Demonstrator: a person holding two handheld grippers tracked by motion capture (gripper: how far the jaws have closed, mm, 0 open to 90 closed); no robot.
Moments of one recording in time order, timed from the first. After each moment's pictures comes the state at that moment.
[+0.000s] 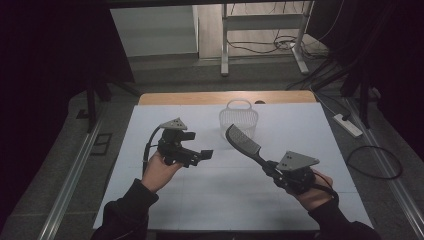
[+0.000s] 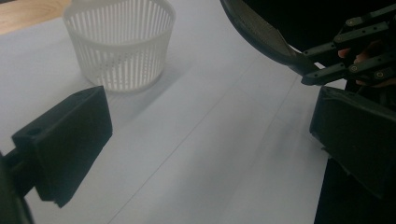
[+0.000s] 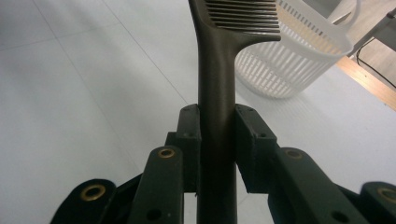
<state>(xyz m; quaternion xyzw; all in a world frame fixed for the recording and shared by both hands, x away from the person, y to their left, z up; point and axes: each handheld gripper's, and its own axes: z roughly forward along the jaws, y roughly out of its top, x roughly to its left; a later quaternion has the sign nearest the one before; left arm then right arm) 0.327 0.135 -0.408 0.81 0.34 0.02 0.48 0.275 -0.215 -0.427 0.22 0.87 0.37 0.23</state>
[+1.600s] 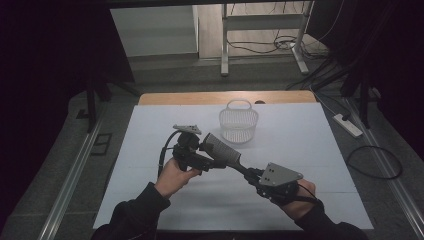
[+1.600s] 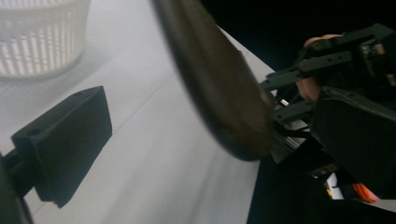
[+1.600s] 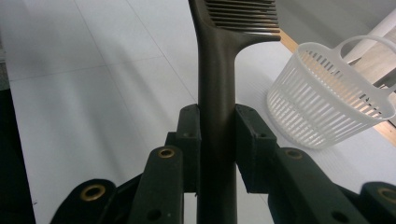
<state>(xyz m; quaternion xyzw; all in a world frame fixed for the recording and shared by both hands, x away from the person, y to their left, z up) 0.327 0.104 -0.419 0.80 0.32 -0.11 0.50 0.248 -0.176 -0.426 0.15 0.87 0.41 0.24</state>
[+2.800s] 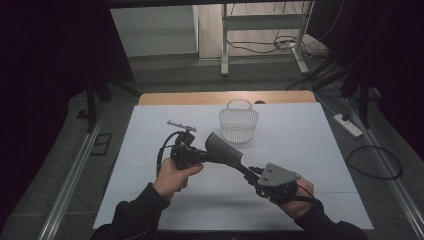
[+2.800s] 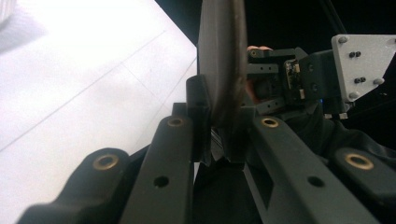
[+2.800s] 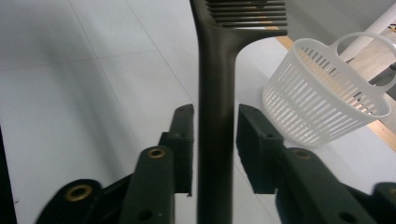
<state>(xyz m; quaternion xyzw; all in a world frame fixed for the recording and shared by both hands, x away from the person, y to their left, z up) 0.331 0.114 -0.423 0.75 0.33 -0.24 0.52 0.252 -0.175 -0.433 0.15 0.87 0.40 0.26</state>
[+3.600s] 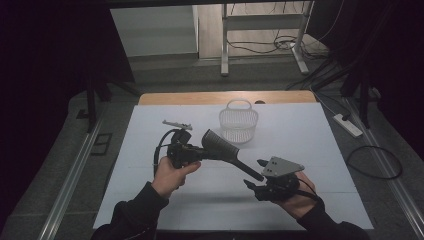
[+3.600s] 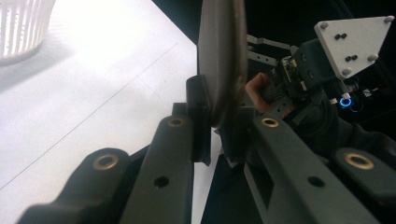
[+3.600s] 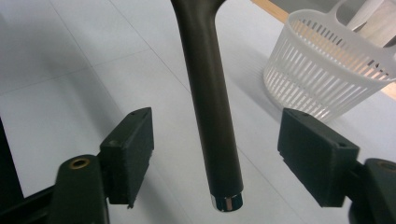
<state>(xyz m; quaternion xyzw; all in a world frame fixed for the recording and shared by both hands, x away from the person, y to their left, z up) 0.330 0.121 -0.417 0.76 0.33 -0.20 0.53 0.262 -0.181 -0.433 0.22 0.86 0.40 0.22</state>
